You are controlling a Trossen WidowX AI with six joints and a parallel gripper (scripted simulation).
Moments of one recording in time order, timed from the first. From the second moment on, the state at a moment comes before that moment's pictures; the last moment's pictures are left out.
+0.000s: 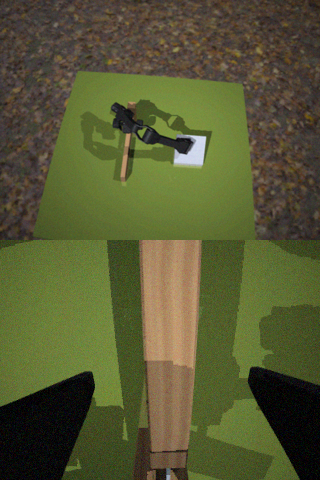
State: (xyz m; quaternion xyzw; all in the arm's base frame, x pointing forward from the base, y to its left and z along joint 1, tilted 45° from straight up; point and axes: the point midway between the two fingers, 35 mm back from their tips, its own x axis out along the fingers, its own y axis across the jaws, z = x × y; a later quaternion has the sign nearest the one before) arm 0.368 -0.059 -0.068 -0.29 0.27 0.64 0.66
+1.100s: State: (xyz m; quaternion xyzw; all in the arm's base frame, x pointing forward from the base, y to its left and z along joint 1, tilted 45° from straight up) arm 0.368 -0.023 -0.103 -0.29 0.26 0.65 0.66
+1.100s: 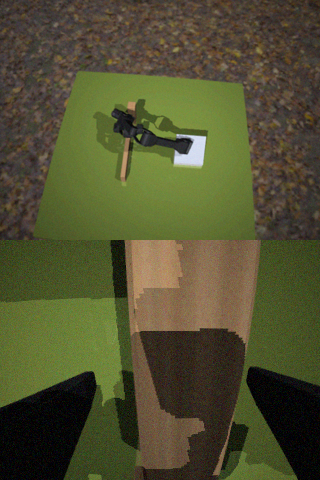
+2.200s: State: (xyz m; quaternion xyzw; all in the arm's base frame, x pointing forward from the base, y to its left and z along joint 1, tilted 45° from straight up) arm 0.367 -0.022 -0.105 -0.29 0.26 0.64 0.66
